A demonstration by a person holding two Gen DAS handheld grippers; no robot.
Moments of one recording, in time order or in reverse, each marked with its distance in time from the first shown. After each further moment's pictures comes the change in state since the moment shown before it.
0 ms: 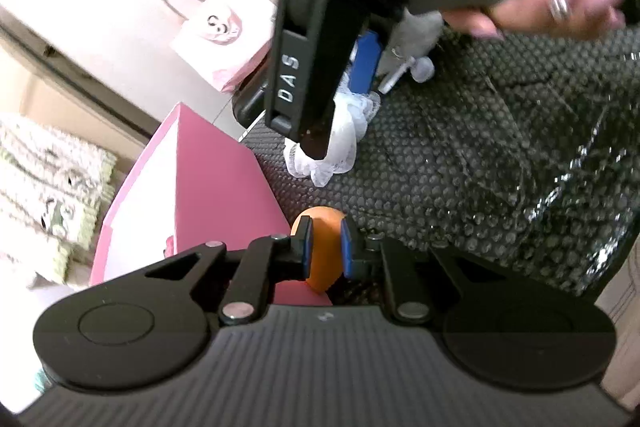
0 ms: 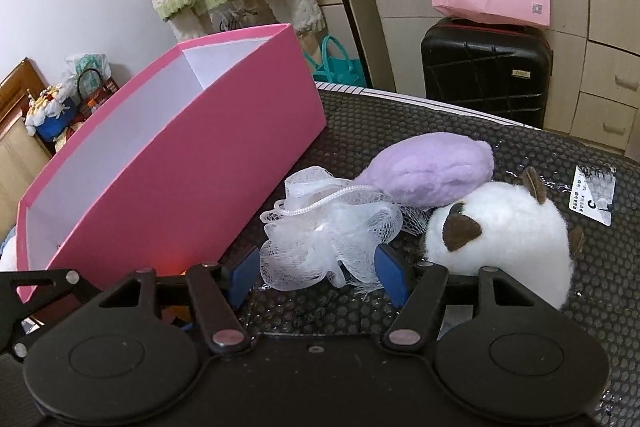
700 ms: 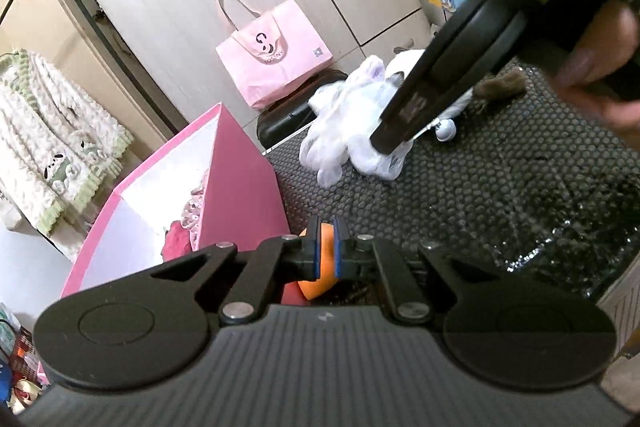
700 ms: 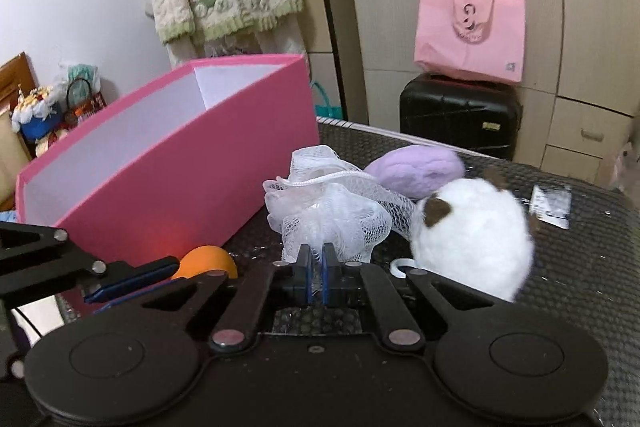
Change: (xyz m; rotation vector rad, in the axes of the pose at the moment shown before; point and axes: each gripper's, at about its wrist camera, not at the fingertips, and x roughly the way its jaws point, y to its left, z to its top) left arm -0.032 0.011 -0.014 -0.232 -0.134 0.030; right arm -0.043 0.026 -0.040 -0.087 -0.167 -0.109
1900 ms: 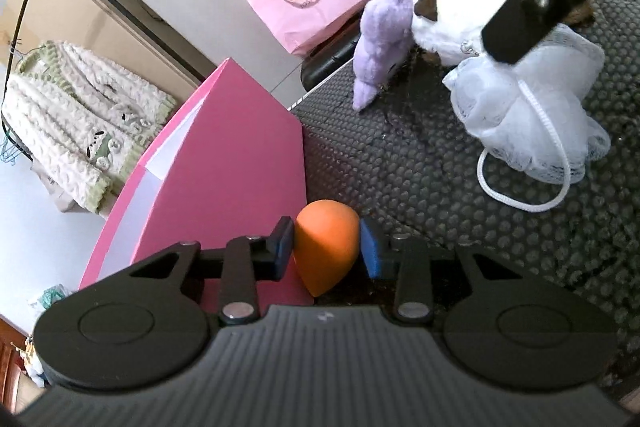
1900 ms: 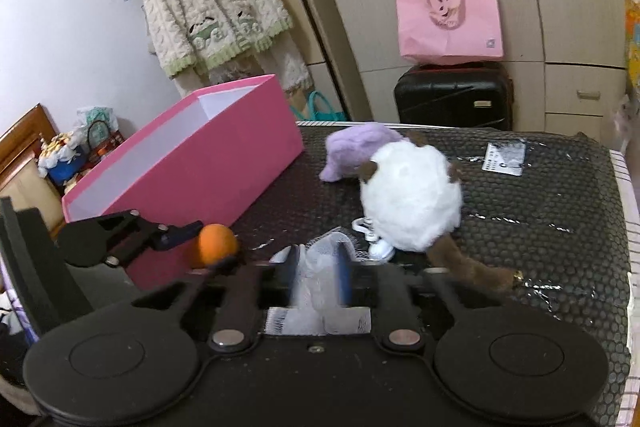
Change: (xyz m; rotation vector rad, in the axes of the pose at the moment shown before) left arm 0.056 -0.033 0.010 0.052 0.193 0.193; right arm -0.042 -0.046 -0.031 0.132 -0.032 0.083
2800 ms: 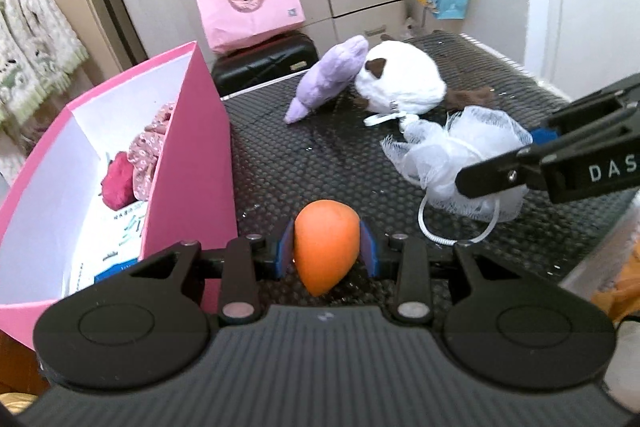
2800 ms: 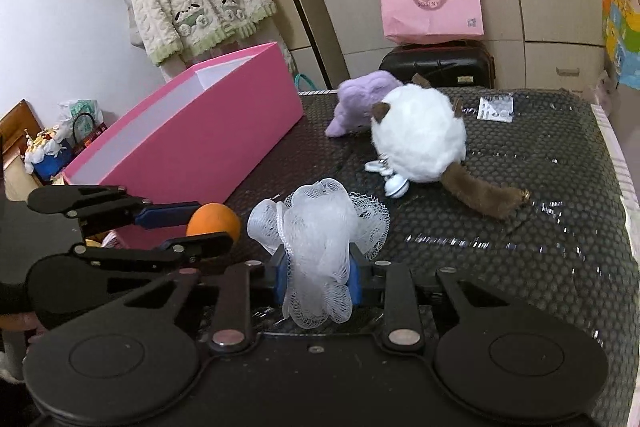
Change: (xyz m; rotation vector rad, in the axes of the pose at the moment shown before) left arm -0.041 0.061 -0.025 -0.270 -0.063 -0.457; right arm -0.019 0.035 -0.035 0.060 0.051 -0.049
